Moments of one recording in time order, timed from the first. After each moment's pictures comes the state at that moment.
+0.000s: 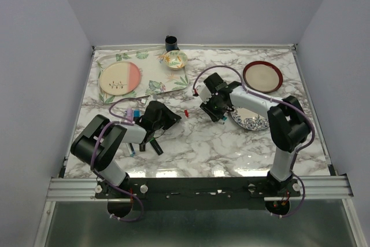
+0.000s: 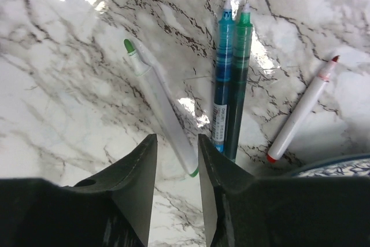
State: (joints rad) left arm -0.52 1.60 0.48 0.52 0.04 -1.11; right arm 0.61 1.87 1.29 -0.67 -0.09 -0.34
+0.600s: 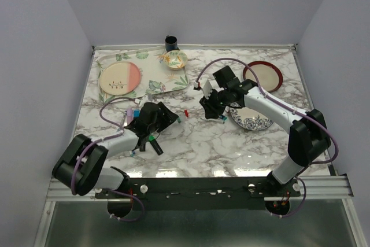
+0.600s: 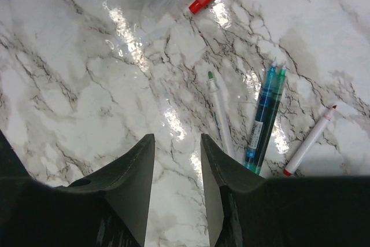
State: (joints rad) left arm -0.53 1.31 0.44 0.29 -0.05 -1.03; right arm 0.60 1.64 1.26 -0.65 -0.42 -0.41
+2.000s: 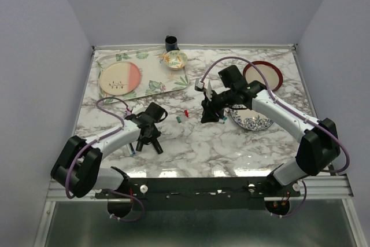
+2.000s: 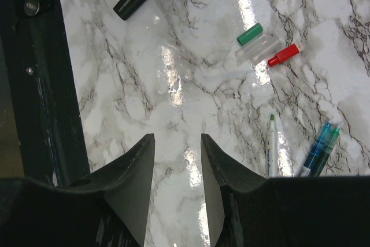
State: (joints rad) left arm -0.56 1.28 0.63 -0.56 -0.30 -1.09; right arm 0.60 1.53 1.24 -0.66 -0.70 -0.46
